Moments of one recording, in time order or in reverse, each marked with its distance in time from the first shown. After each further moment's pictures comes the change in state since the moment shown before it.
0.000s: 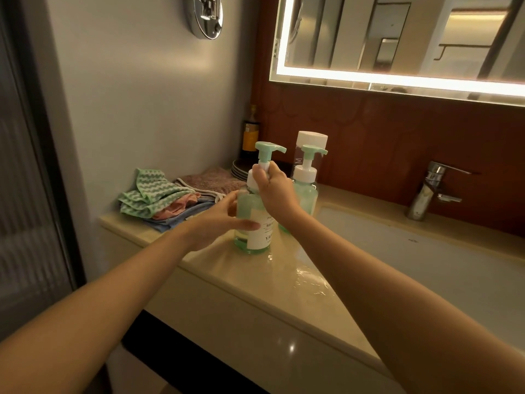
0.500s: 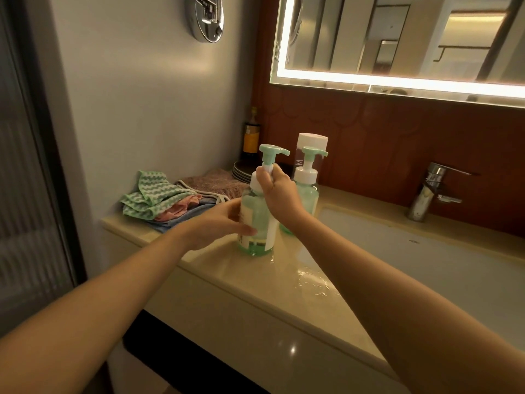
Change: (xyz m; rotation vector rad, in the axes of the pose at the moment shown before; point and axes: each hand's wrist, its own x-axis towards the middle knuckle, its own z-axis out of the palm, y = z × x) left_hand 0.000 0.002 -0.009 0.091 -0.050 -0.059; right_hand 0.001 0.004 -0.002 0.044 0.008 0.017
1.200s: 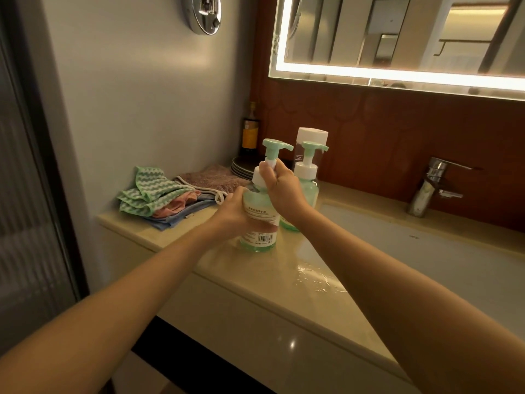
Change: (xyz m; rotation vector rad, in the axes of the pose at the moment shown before) left_hand 0.021 0.000 0.025 0.252 0.312 0.043; right_hand 0.003 0.008 -0.003 0.078 -0.001 -0.005
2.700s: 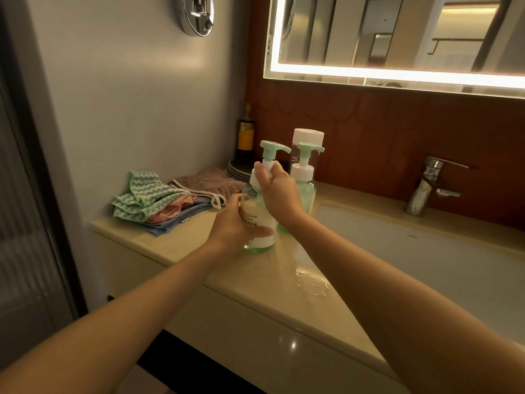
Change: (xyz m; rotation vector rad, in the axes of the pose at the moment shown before) left_hand -0.007 -0.007 0.020 -0.016 0.196 0.021; right_hand 0.000 0.000 0.003 -0.169 0.085 0.004
